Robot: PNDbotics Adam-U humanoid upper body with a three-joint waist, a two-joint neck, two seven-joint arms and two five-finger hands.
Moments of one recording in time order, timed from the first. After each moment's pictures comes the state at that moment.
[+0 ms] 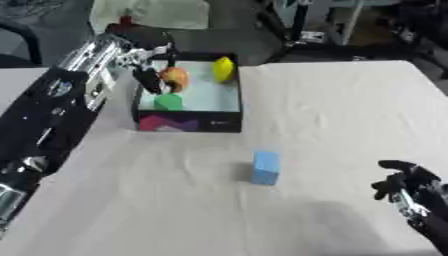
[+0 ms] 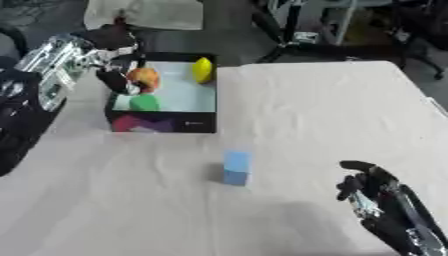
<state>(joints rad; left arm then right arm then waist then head) -0.97 0.35 -0.28 -0.97 -1.10 0.02 -0.53 0.17 -0.12 -0.07 -1.86 0.06 -0.20 0.37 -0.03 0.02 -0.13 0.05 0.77</state>
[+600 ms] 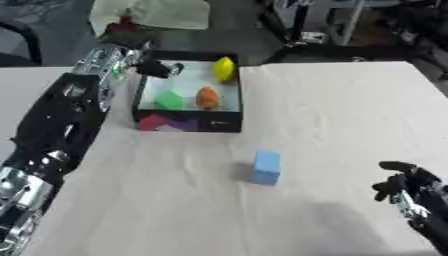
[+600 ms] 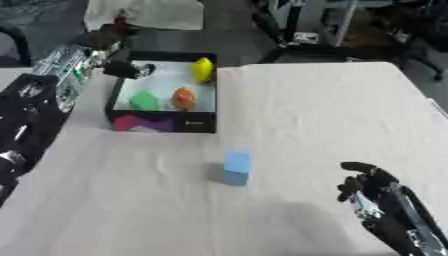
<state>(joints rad) -0.98 0.32 -0.13 -0.91 -1.25 0.20 -0.33 0.17 -0.13 -0.07 -1.86 0.05 -0.21 0.36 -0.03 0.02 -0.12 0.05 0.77</state>
